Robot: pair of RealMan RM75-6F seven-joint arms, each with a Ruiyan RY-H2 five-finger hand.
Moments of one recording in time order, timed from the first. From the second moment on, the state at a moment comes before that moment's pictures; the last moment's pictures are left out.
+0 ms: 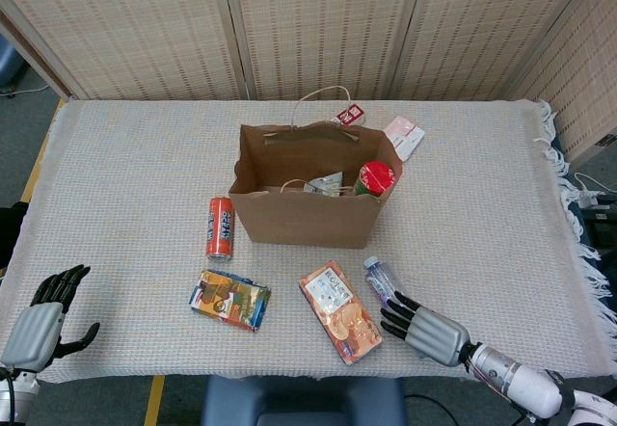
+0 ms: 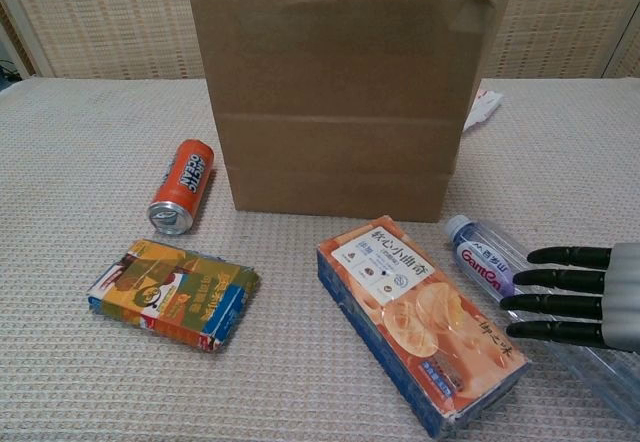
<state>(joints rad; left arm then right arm) -0.10 -1.08 0.01 -1.77 1.45 1.37 -0.02 0.53 -1.11 -0.16 -1.70 -1.84 0.79 -0.70</state>
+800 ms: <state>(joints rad) -0.10 -1.07 0.01 -1.77 1.45 1.37 -0.03 0.53 -1.23 -0.11 -1.62 -1.85 0.82 -0.94</state>
